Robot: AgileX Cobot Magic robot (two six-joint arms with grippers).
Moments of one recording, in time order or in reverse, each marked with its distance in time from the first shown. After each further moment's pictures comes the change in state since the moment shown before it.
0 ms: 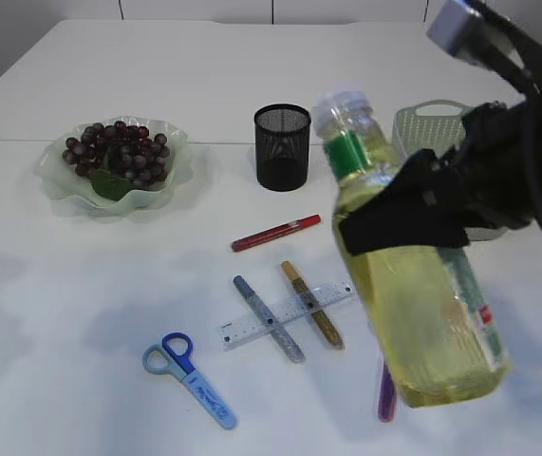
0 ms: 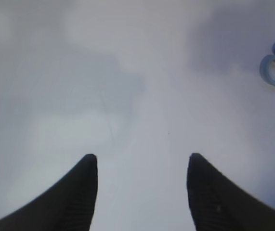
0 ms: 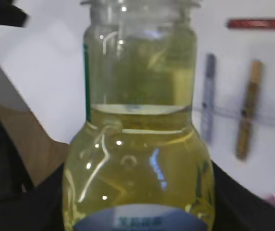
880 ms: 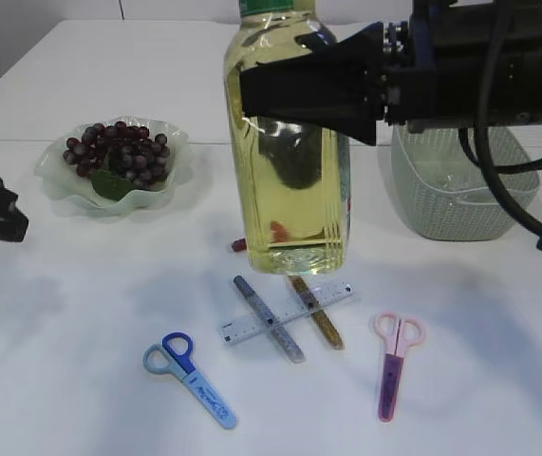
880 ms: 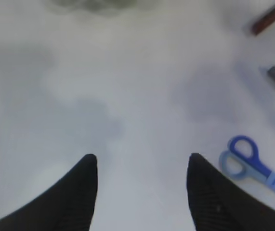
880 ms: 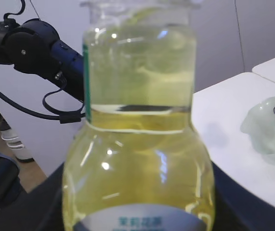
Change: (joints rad) left arm 0.000 0.000 0.000 -0.075 -0.279 0.000; right arm 0.000 0.137 -0.013 0.883 0.147 -0.986
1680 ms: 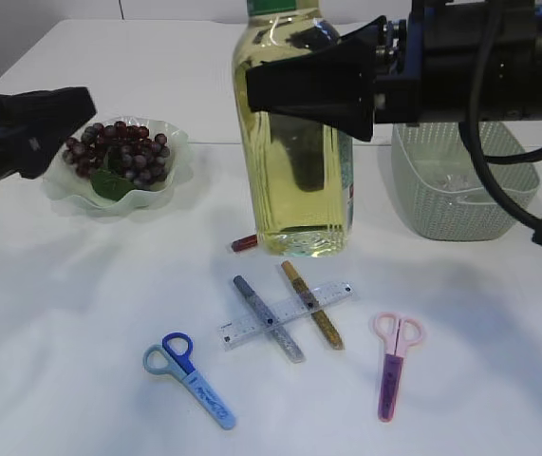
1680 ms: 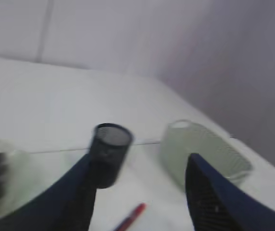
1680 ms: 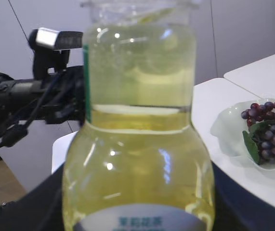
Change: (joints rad) left arm -0.034 -0.032 0.382 0.368 -1.347 -0.470; right arm 0.000 0.004 -0.005 0.015 -0.075 -0.081
